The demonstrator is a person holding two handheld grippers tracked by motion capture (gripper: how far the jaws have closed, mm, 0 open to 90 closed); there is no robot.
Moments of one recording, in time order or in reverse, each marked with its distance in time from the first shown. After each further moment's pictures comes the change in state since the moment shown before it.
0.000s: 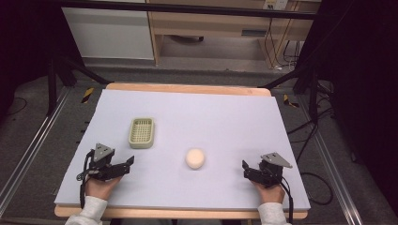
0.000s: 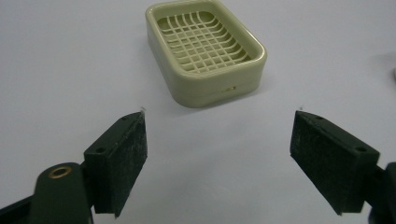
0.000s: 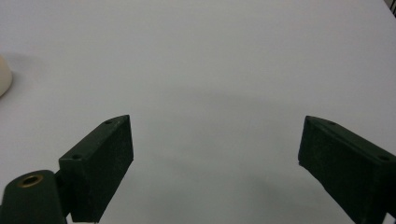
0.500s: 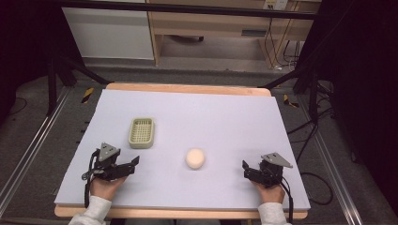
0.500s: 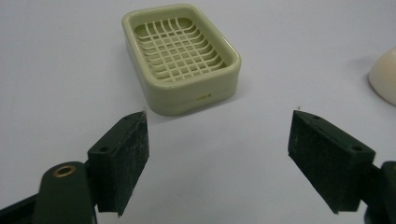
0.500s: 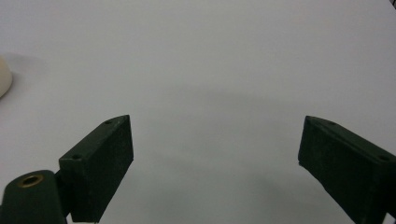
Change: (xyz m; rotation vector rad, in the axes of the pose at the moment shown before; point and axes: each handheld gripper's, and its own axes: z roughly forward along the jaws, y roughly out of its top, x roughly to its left) left arm -0.015 0.007 0.001 -0.006 -0.023 0.016; right arm -0.001 -0.001 0.000 0.004 0.003 0.014
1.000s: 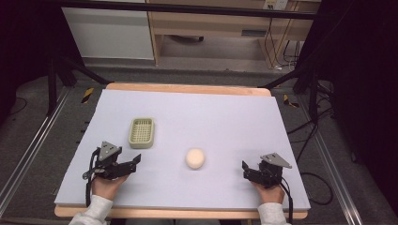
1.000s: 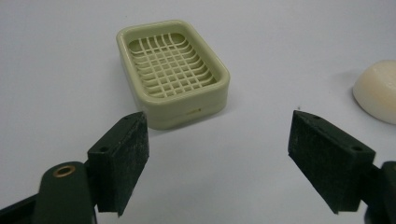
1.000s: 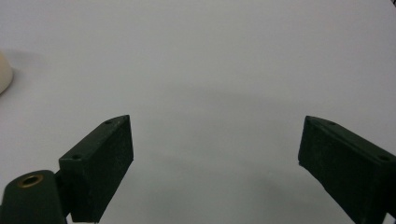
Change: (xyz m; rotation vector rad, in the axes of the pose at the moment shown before) left arm -0.006 0.007 -0.002 -0.029 -0.010 -0.001; right arm 0.002 -0.001 0.000 0.004 -0.001 -0.012
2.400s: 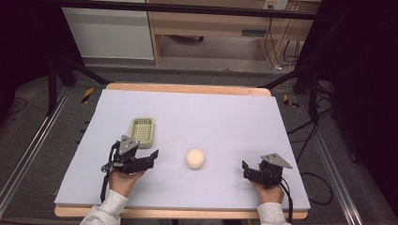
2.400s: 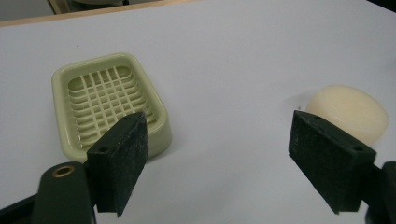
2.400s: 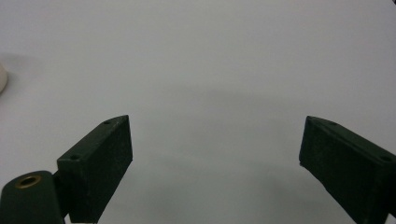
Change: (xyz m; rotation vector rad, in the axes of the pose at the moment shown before) left arm -0.044 0.029 0.019 -0.022 -0.062 0.042; right arm -0.001 -0.002 0.002 -0.006 -0.006 0.023
